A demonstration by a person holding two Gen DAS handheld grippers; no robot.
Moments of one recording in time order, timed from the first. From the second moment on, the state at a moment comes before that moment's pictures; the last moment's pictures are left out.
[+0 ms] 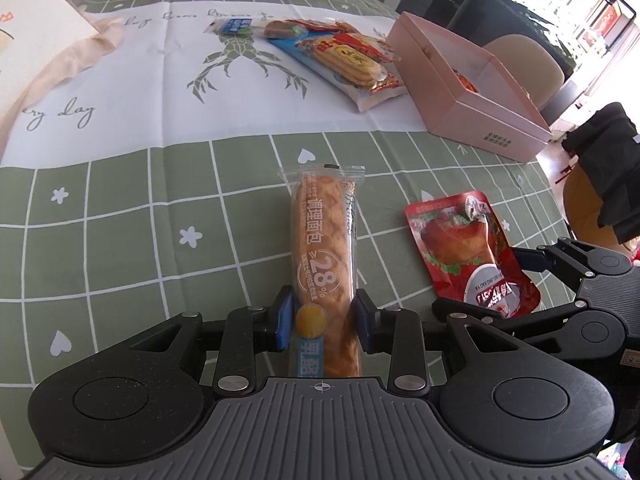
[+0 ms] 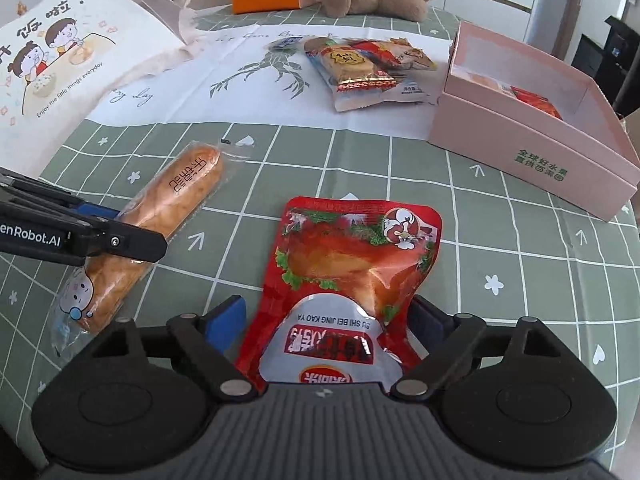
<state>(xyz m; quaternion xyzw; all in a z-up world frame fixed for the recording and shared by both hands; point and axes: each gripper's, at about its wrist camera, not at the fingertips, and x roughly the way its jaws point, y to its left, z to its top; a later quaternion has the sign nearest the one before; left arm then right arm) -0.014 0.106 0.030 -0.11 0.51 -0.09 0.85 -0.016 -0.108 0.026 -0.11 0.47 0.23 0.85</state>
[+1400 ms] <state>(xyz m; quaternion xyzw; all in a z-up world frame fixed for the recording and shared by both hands) -0.015 0.121 0.031 -0.12 0.52 -0.08 0.84 -0.039 -0.113 0.080 -0.08 0.48 0.30 0.82</state>
